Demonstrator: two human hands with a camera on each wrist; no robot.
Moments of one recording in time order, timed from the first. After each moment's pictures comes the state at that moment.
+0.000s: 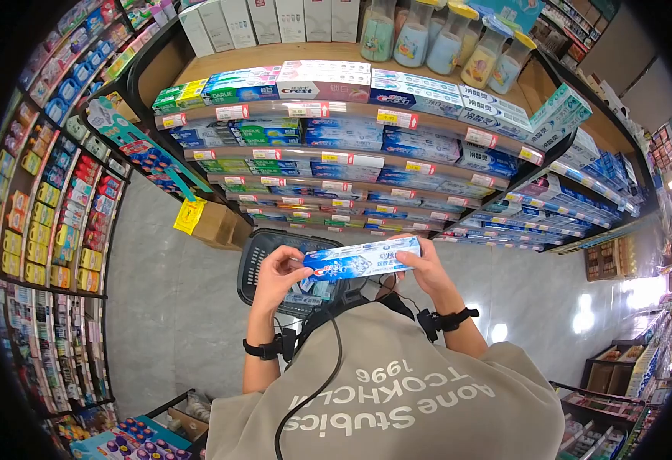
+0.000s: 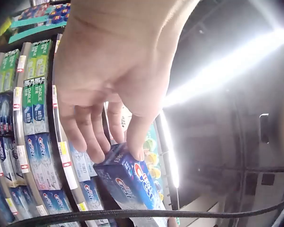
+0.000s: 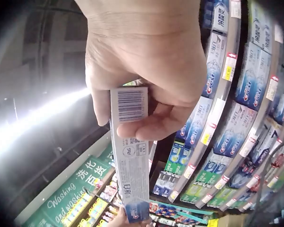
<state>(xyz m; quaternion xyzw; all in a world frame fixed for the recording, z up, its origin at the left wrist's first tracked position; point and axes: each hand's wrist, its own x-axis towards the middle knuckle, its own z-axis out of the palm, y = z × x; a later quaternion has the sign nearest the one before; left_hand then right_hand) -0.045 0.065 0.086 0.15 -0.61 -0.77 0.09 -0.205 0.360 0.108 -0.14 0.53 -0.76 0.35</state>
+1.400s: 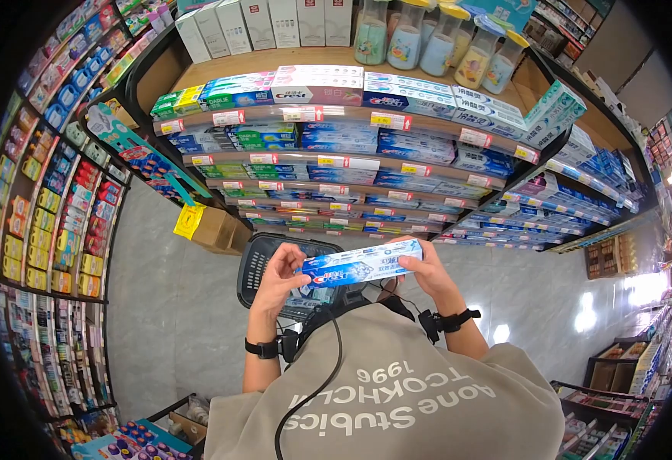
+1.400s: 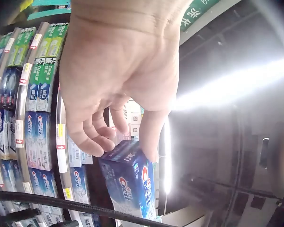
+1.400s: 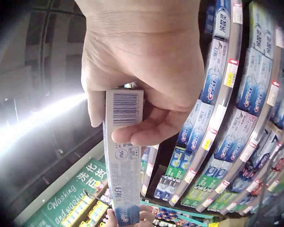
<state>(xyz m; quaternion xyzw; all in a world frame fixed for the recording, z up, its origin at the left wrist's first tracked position) -0.050 0.072 0.086 0.08 -0.52 -0.85 0.05 -0.206 0.374 0.111 -0.17 0.52 -0.75 0.36</state>
